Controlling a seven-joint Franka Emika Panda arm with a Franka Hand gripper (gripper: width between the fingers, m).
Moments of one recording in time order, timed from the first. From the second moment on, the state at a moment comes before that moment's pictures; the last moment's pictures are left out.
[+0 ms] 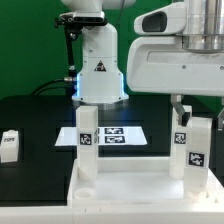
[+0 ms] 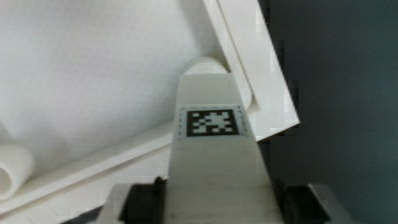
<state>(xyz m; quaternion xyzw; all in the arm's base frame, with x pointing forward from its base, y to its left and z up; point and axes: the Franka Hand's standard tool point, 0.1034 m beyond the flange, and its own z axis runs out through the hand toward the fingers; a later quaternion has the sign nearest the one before) 0.641 0.109 0.131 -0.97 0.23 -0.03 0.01</state>
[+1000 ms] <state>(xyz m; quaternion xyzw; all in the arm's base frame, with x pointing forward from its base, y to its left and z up) 0.637 0.129 0.129 -0.77 0.64 -0.01 0.04</state>
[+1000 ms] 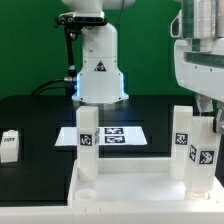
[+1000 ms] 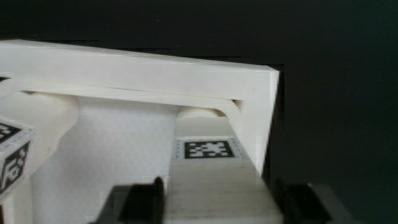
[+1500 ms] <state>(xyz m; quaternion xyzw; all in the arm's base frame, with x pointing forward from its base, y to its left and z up) 0.637 0.120 0.130 -0.93 0.37 -0.03 0.02</state>
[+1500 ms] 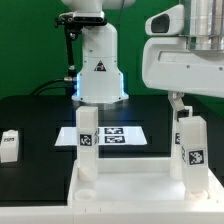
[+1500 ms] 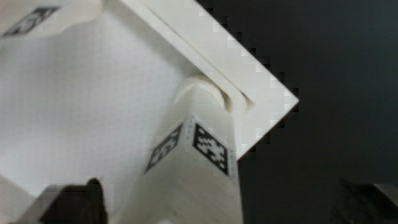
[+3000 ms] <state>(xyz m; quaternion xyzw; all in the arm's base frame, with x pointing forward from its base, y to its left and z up) 0.635 0.115 0.116 -0.83 0.56 -0.05 0.04</state>
